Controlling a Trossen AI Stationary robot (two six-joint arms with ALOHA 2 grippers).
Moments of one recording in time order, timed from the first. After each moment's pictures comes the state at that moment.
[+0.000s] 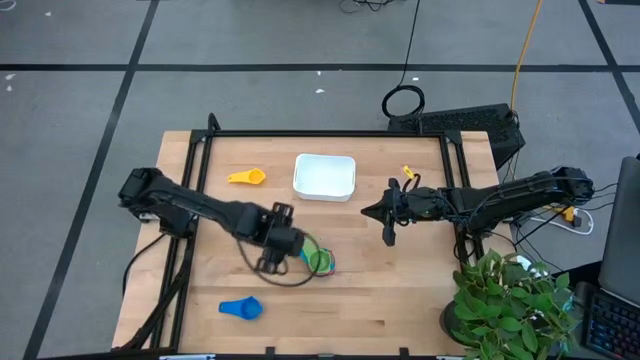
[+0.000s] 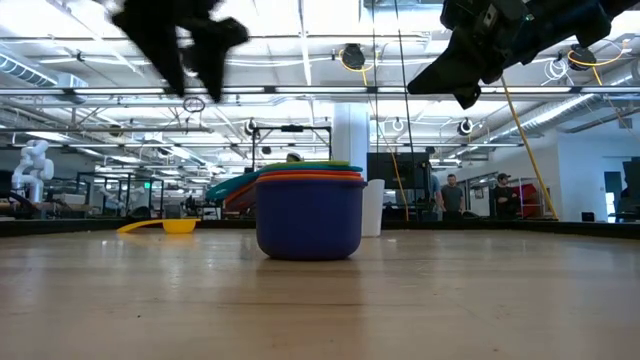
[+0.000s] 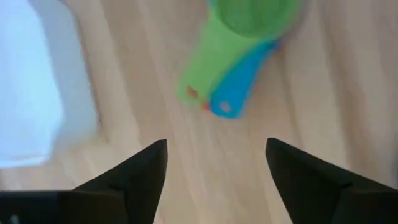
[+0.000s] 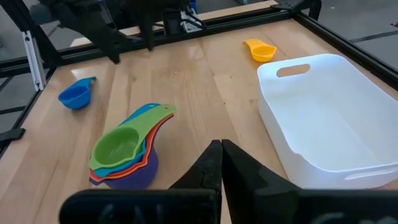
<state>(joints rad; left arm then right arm) -0.29 1.66 1.42 -1.10 -0.18 0.01 0.08 1.04 0.54 0.08 0.18 0.24</state>
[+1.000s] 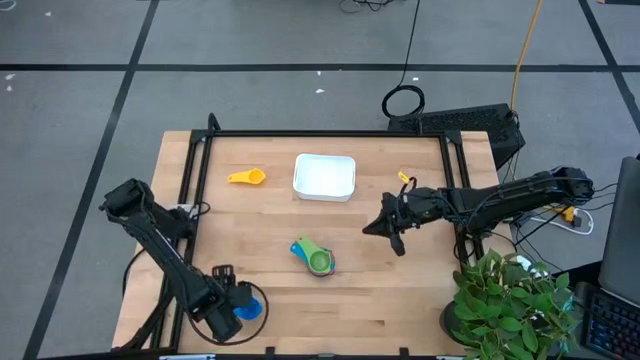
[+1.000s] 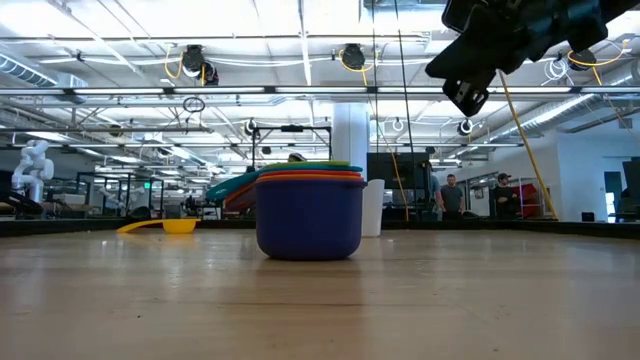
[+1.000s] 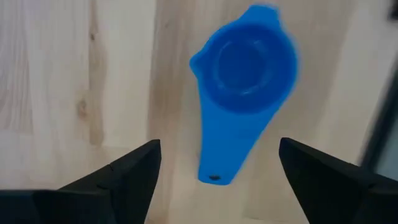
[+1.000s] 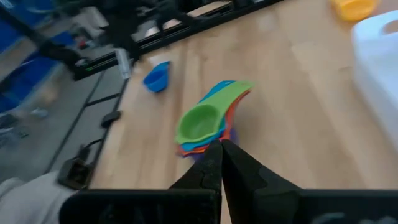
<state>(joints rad) -0.88 1.65 1.12 -0.94 -0.03 -1.02 0.09 1.04 0.54 0.09 -0.13 0.40</state>
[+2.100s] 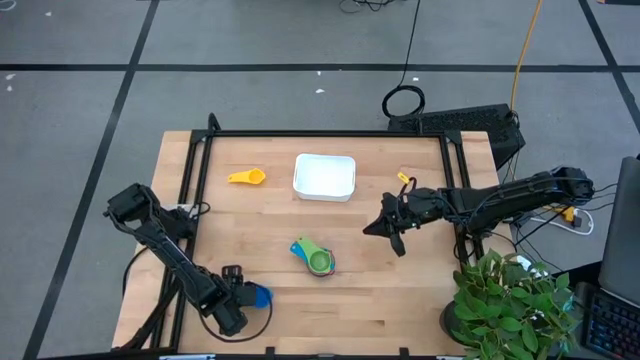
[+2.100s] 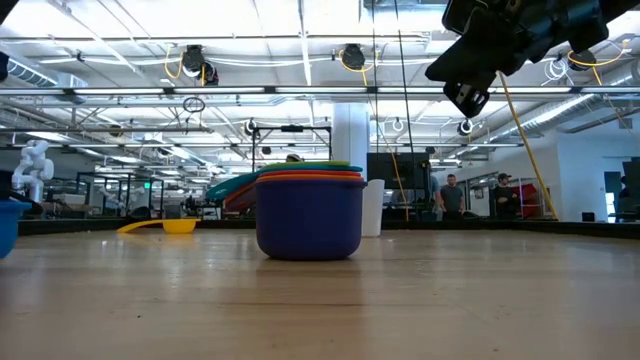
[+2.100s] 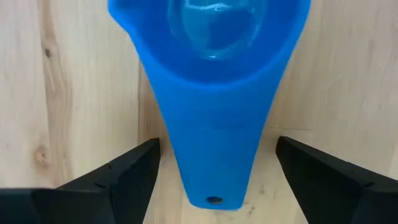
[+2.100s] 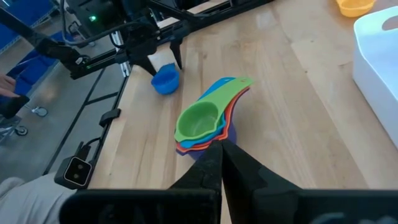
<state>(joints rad) -0.86 1.73 0.93 -0.65 -0.06 -0.94 0.09 1.04 0.53 0.08 -0.13 0.40</state>
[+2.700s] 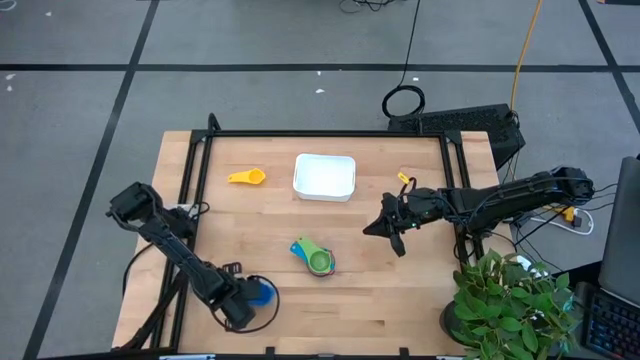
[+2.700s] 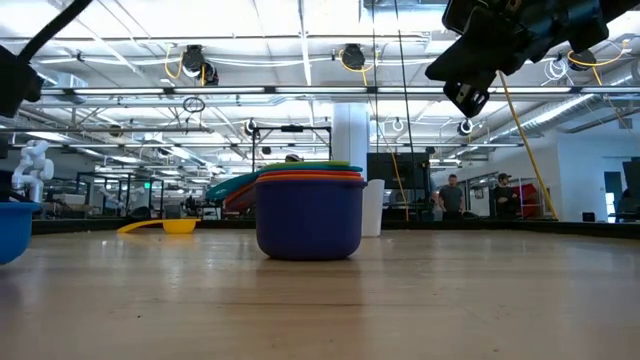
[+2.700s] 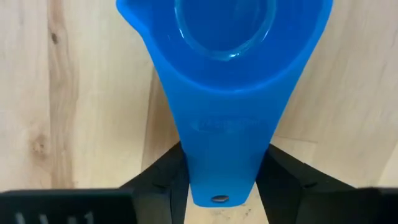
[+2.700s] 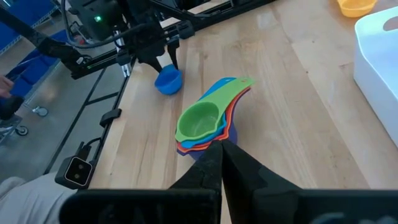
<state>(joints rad) -0.78 1.73 0.94 -0.69 0.02 -0.97 0.09 1.04 0.53 0.08 -0.13 0.40</state>
